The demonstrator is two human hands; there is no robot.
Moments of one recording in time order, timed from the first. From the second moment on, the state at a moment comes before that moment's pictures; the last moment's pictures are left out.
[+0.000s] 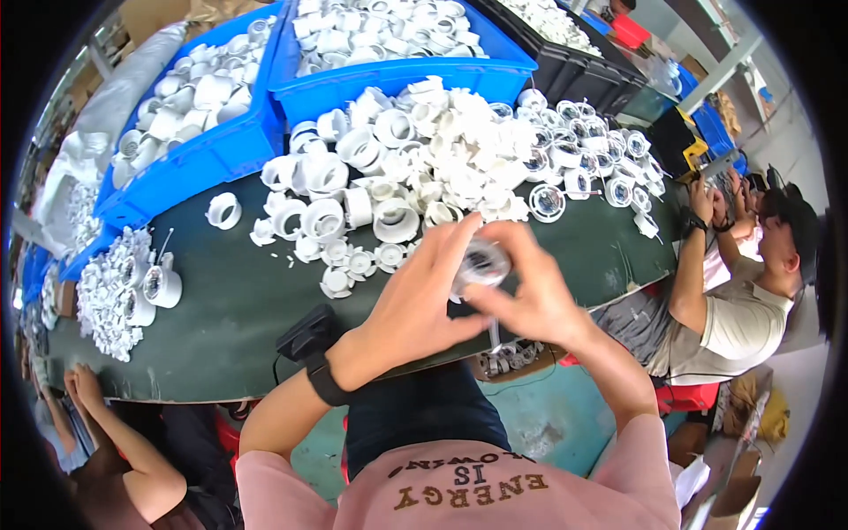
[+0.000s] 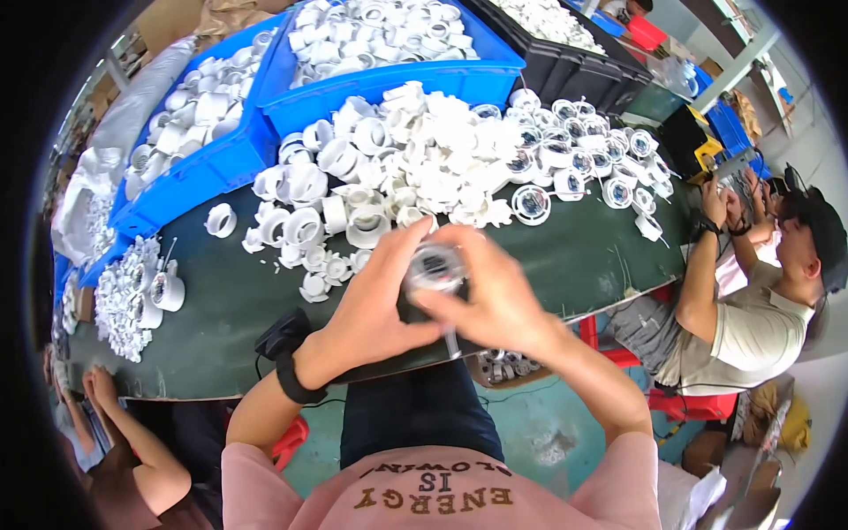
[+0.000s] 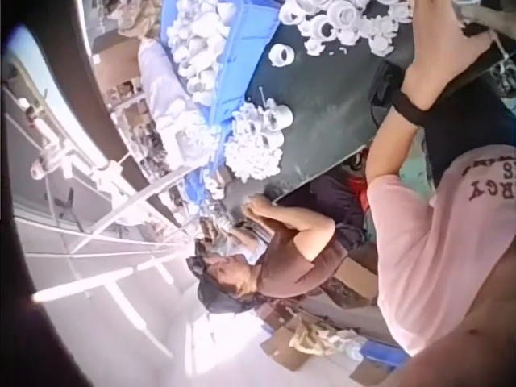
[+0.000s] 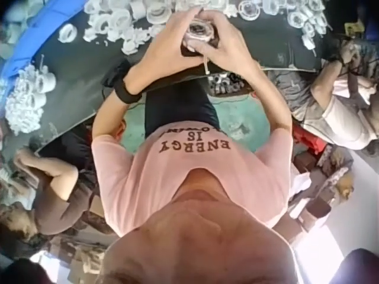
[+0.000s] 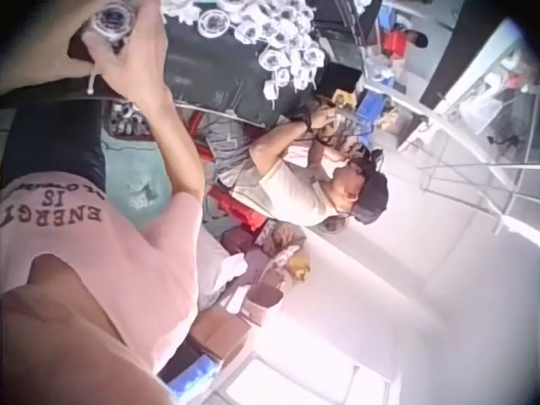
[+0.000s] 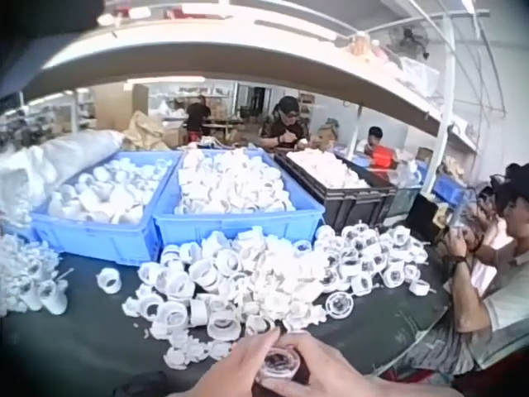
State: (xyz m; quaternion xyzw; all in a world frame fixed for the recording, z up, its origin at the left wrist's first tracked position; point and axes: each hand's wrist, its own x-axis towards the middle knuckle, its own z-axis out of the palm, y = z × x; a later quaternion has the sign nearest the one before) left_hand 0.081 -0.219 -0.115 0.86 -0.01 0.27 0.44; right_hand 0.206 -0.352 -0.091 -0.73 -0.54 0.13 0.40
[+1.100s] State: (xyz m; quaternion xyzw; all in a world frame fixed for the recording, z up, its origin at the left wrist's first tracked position) left_hand -0.006 -0.226 -0.133 0.55 0.29 0.29 0.72; right_hand 0.141 -0.342 -0.107 -0.60 -0.44 0.40 0.53
